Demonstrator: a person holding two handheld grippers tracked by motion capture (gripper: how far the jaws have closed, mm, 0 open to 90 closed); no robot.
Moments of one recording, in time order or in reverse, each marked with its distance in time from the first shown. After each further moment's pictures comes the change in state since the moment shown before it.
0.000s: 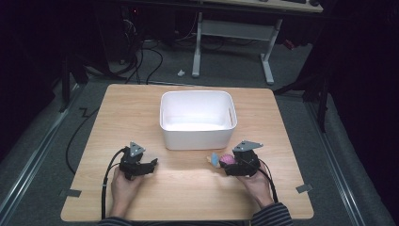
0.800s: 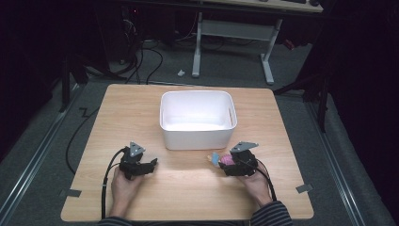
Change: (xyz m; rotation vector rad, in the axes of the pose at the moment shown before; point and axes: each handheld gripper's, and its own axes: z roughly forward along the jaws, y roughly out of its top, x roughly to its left) left arm 0.000 0.000 0.000 -0.001 0.001 0.000; right arm -0.003 -0.005 0.013 0.056 0.003 -0.022
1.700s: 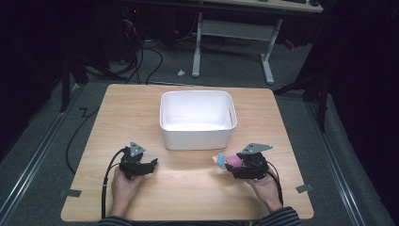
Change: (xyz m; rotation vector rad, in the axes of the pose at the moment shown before) left arm 0.000 0.000 0.000 0.002 0.001 0.002; right arm -0.004 -0.006 -0.039 -0.058 0.044 0.022
